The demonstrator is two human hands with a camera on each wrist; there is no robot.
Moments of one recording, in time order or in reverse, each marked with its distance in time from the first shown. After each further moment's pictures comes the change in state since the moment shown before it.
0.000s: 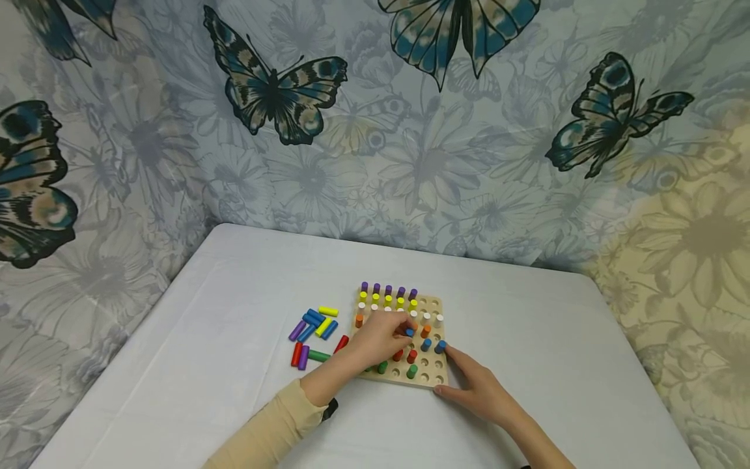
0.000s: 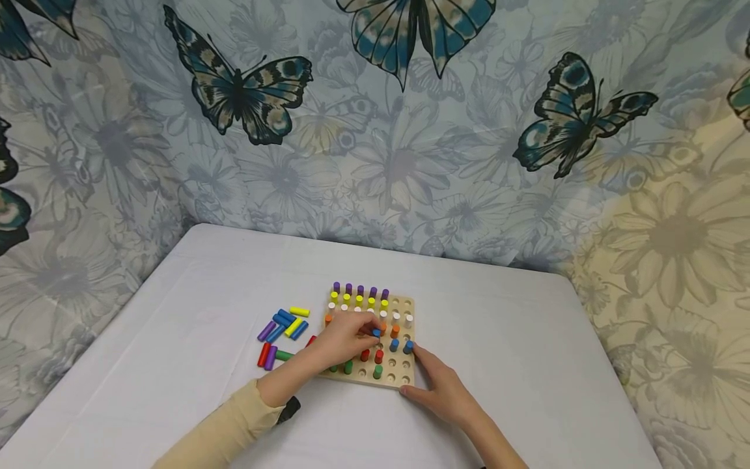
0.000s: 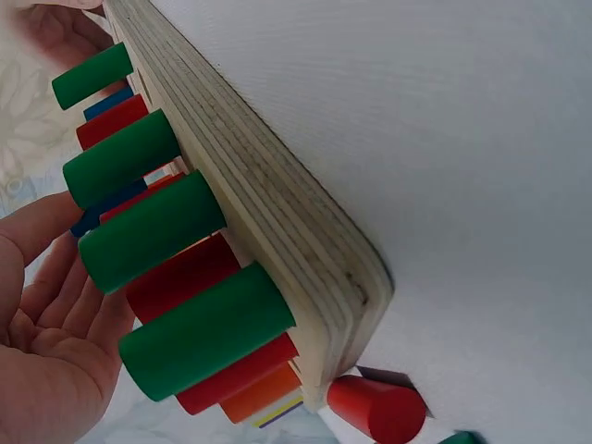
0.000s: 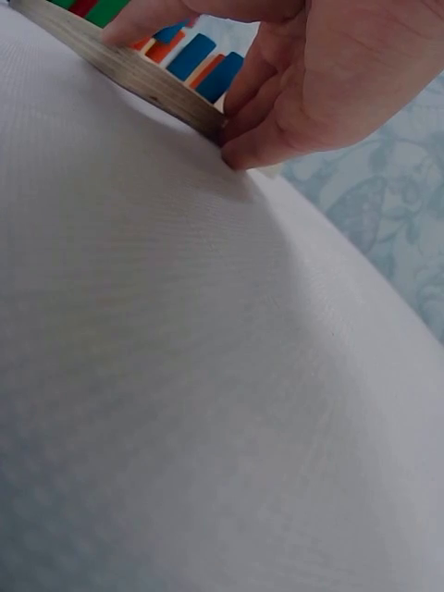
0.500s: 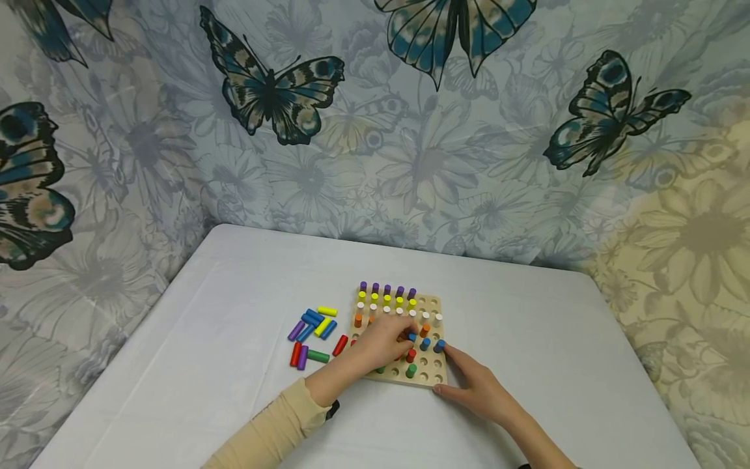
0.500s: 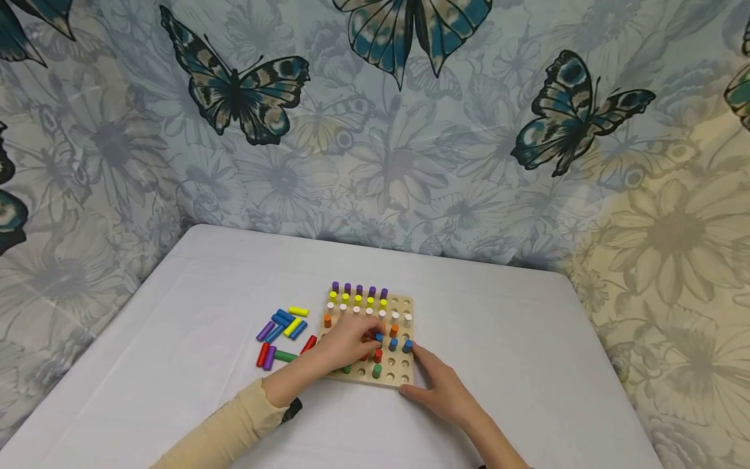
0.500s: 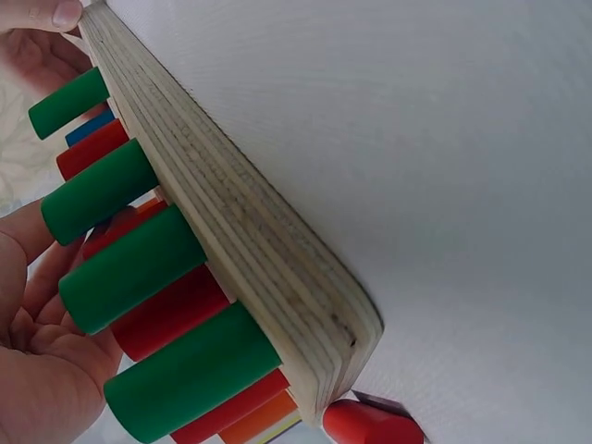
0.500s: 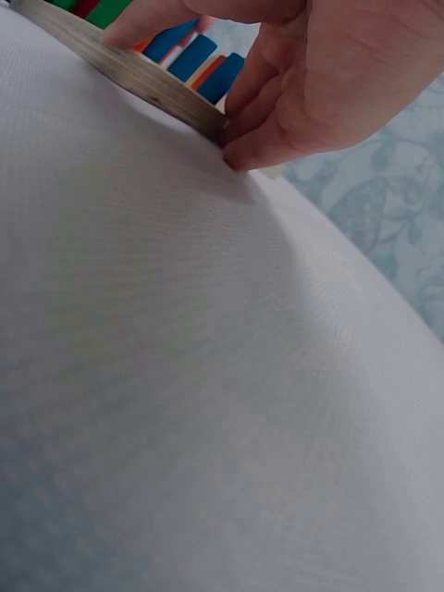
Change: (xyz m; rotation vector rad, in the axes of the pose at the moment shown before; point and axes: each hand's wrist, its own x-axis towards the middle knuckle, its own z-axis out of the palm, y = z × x) left_hand 0.004 -0.002 0.012 0.093 -0.050 0.004; right_hand 0.000 -0.001 -0.001 -0.006 0.006 -0.003
